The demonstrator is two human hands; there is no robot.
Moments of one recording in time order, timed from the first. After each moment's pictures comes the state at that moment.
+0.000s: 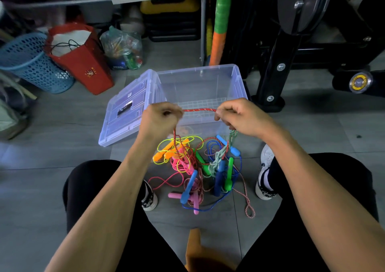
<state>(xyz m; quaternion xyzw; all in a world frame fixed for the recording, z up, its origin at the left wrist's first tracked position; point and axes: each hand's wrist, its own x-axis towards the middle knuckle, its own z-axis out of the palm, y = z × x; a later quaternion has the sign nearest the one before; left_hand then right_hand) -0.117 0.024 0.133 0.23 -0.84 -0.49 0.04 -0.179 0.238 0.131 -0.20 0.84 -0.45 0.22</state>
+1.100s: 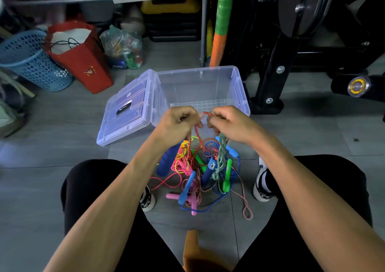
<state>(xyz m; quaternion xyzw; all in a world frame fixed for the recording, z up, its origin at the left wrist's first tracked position) -0.117 0.044 0.127 0.05 -0.84 -0.54 -0.05 -0.170 0.217 0.121 -0.22 0.84 -0.44 0.23</state>
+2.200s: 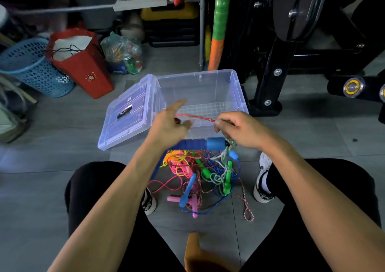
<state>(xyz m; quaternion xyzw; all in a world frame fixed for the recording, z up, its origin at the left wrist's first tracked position) -0.120 0.030 0.121 0.11 -0.91 -0.40 -0.01 -0.164 0.244 0.128 -0.26 0.85 -0.40 0.21</state>
